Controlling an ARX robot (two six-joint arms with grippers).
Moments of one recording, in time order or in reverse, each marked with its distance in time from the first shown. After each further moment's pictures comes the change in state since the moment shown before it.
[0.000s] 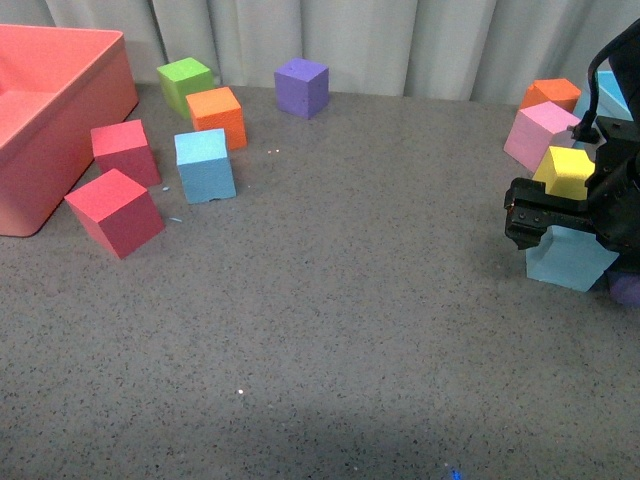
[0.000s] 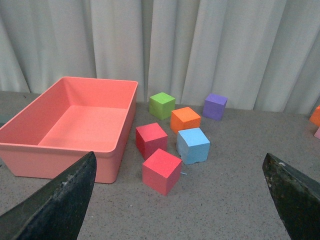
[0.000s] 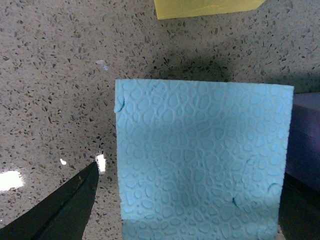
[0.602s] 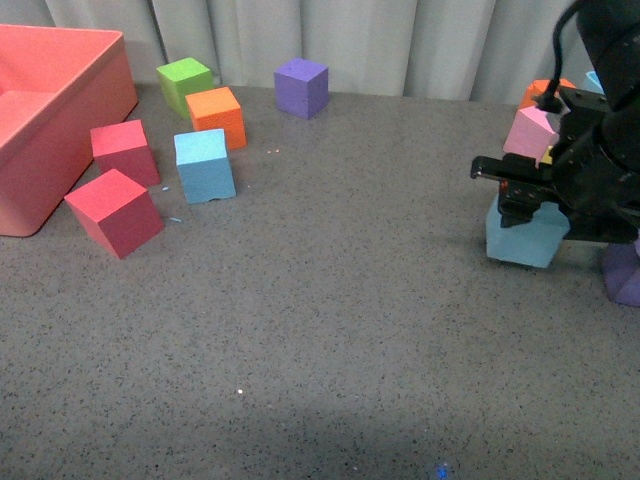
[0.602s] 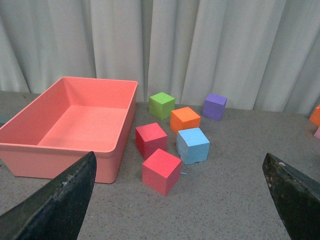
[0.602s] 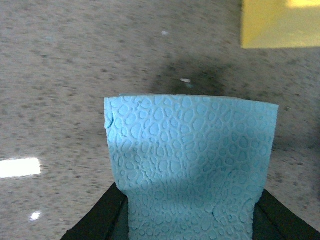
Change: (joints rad) left arm 0.000 0.000 0.000 0.000 0.000 0.000; right arm 0.071 0.000 0.090 -0.040 -0.082 0.003
